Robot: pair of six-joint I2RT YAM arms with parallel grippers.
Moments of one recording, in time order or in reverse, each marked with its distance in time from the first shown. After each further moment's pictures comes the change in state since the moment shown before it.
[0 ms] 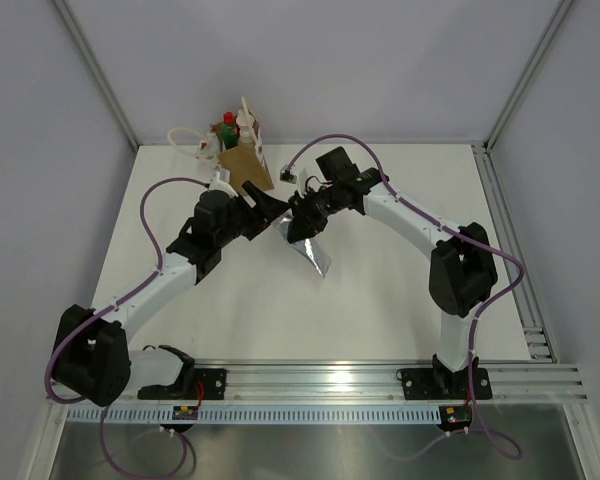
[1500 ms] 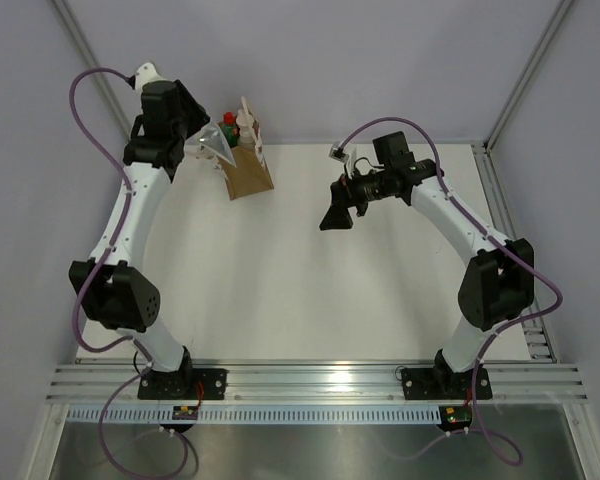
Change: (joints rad) left arm 0.335 0.389 0.935 -0.511 -0.335 0.451; right arm -0.237 -0.177 -0.095 -0.036 -0.146 -0.097
